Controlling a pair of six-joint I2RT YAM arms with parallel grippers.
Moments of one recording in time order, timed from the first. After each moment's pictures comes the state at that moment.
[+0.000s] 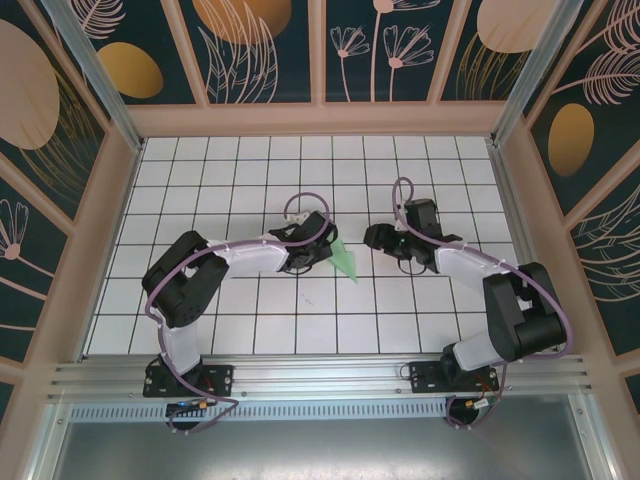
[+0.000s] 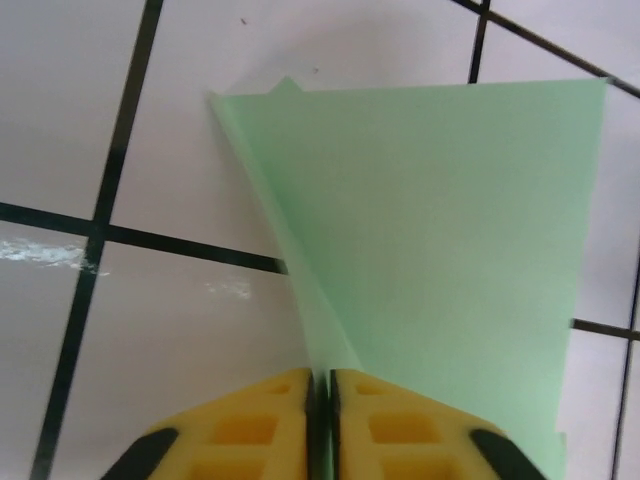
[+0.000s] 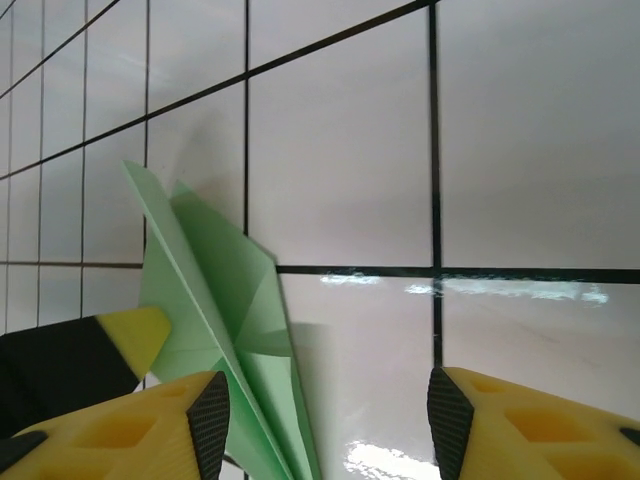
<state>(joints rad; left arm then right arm) -0.82 1.88 1.10 -0.21 -0.20 -1.07 0.34 1.46 0.69 -0.05 -0.39 0.59</state>
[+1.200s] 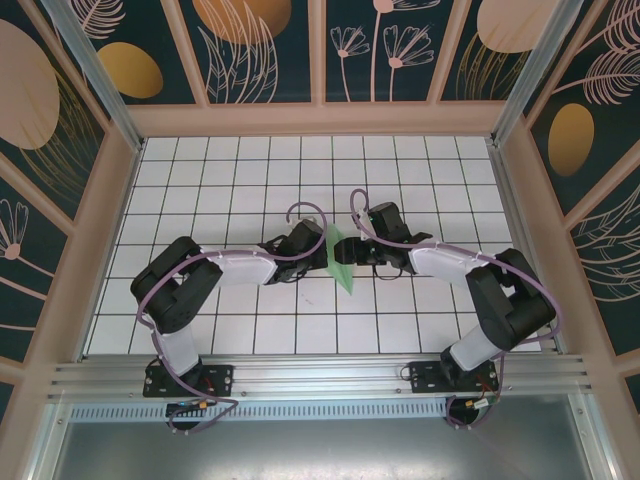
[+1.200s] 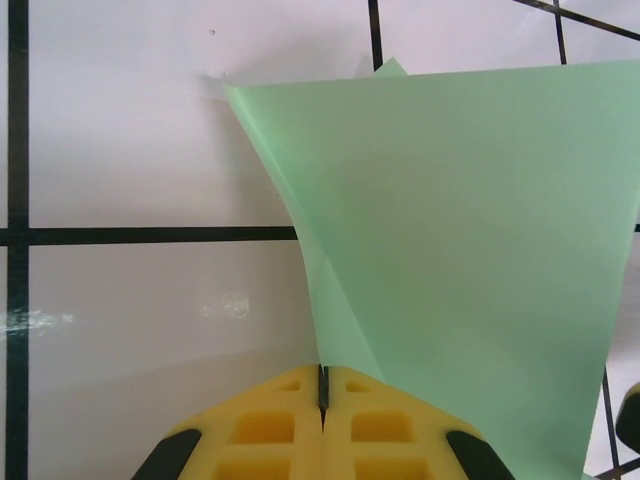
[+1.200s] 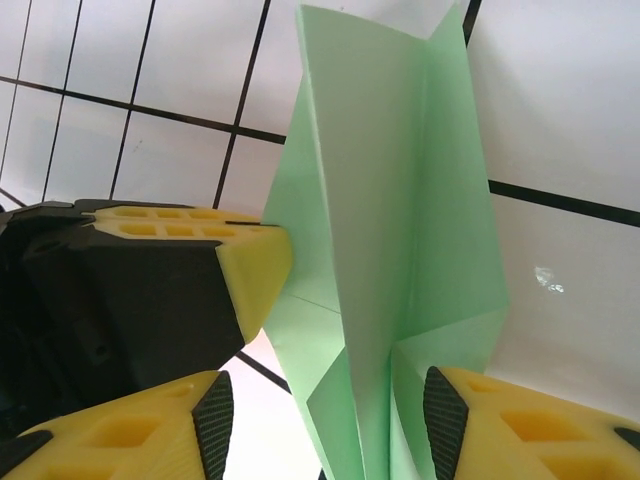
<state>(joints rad) -0.81 1.82 0.92 0.05 -0.09 -0.84 0.56 1.55 0.77 -0.09 -0.39 0.46</state>
